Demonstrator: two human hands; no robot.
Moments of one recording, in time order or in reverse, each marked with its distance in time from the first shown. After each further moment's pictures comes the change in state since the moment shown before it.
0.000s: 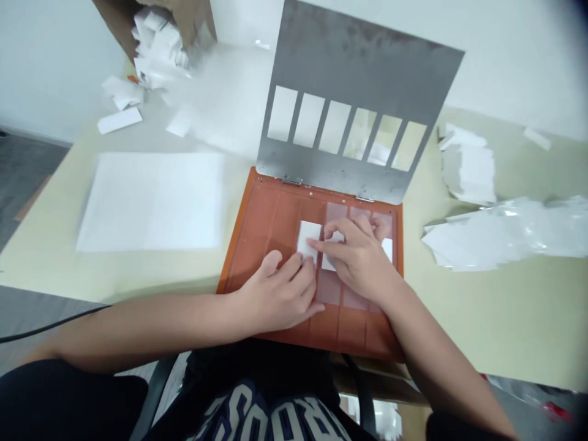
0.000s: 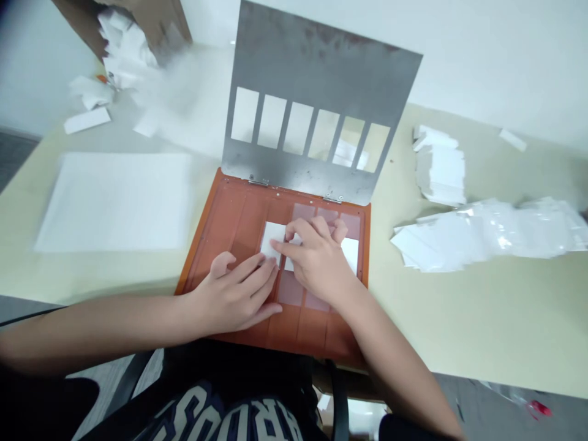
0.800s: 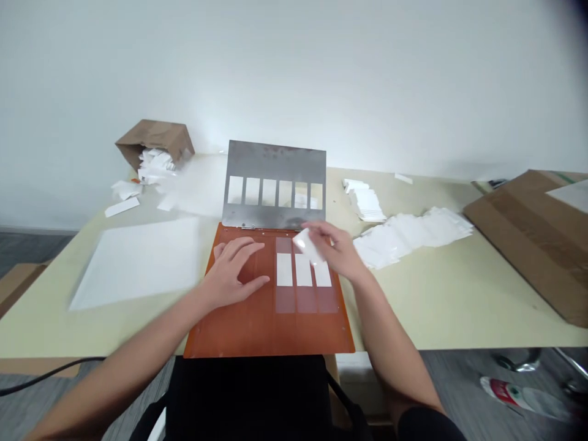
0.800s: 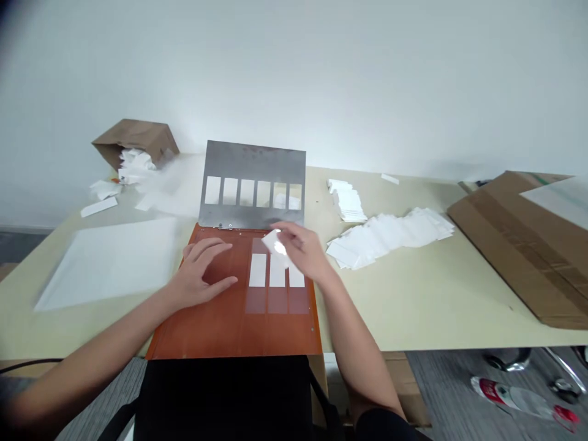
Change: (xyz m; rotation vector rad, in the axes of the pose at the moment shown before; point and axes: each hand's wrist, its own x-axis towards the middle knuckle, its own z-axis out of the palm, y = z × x) left_hand 0.020 -0.059 0.001 -0.312 0.016 -0.267; right_hand -0.004 0.043 -0.046 0.561 0.230 0.393
